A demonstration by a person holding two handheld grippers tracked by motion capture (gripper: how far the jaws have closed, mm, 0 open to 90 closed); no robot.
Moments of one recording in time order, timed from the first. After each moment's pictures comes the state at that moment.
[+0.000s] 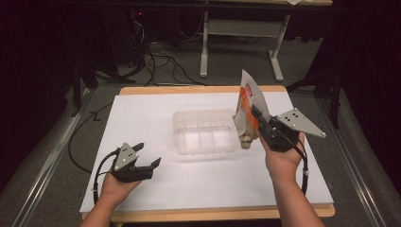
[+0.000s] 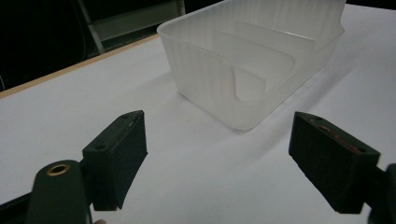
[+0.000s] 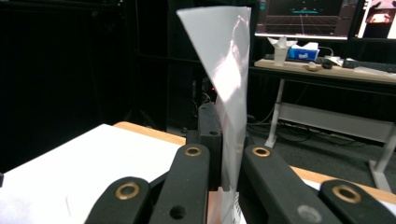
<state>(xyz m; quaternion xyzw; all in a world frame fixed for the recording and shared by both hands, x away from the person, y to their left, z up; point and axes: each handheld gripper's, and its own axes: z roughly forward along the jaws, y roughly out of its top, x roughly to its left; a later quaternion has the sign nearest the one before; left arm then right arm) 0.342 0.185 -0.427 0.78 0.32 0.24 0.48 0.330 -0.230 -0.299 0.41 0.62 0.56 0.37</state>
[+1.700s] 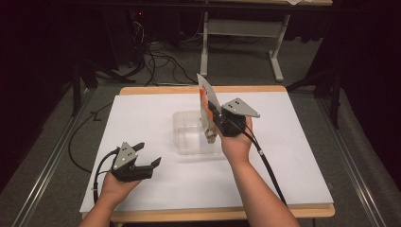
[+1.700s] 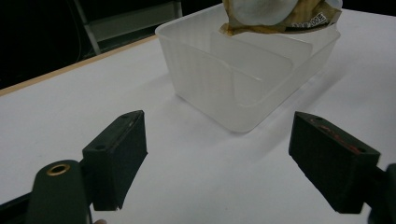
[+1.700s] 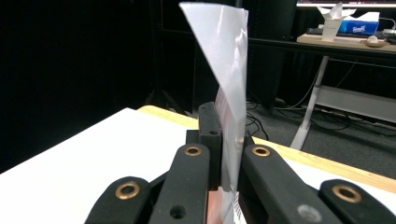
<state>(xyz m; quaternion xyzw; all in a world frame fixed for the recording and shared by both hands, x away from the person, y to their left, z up) 0.344 0.187 -0.427 0.78 0.32 0.24 0.48 0.406 -0.140 -0.341 0.40 0.66 0.54 0.32</state>
